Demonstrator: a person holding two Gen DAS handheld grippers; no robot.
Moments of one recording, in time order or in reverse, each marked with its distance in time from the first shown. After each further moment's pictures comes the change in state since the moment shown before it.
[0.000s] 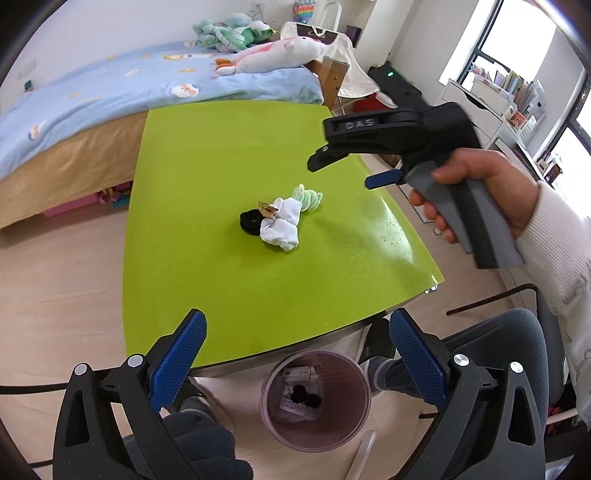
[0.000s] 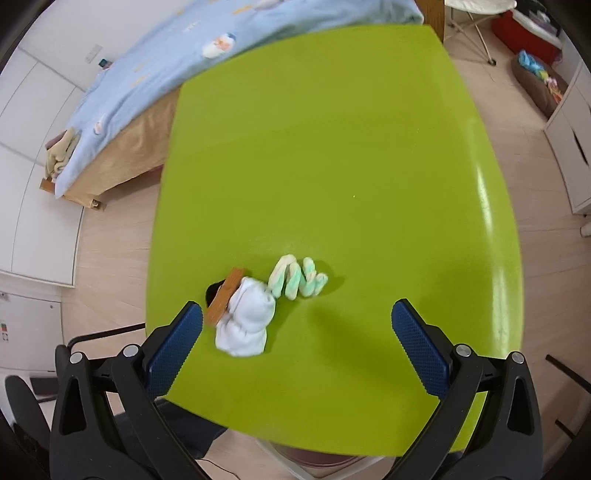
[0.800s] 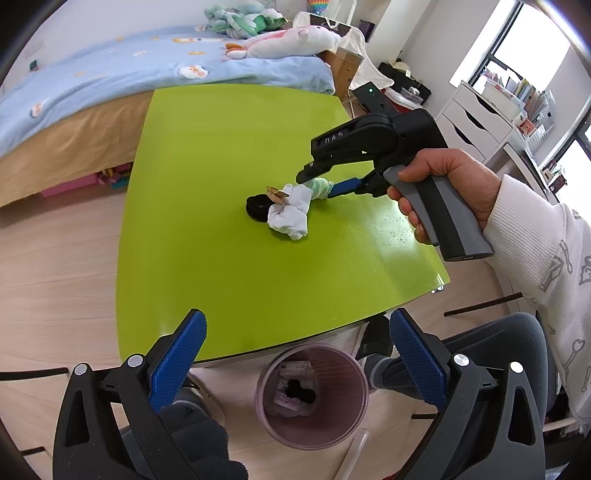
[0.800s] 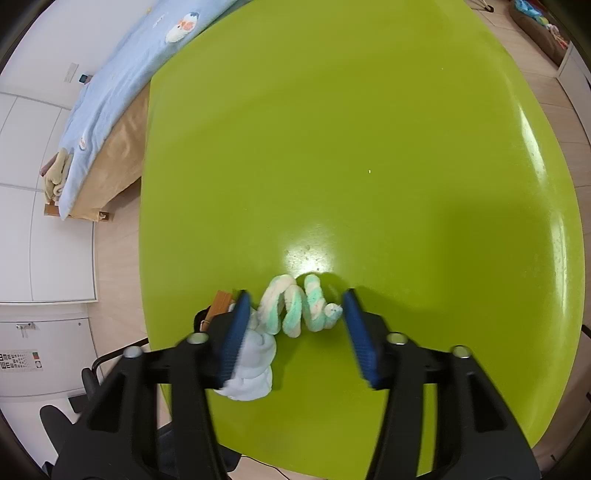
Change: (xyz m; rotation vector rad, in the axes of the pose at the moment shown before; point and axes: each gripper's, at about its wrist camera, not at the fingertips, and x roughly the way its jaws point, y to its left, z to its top) left arm 0.016 0.013 -0.002 -0.048 0.037 -0.015; right arm 0.056 -0.014 0.020 0.121 0.100 0.074
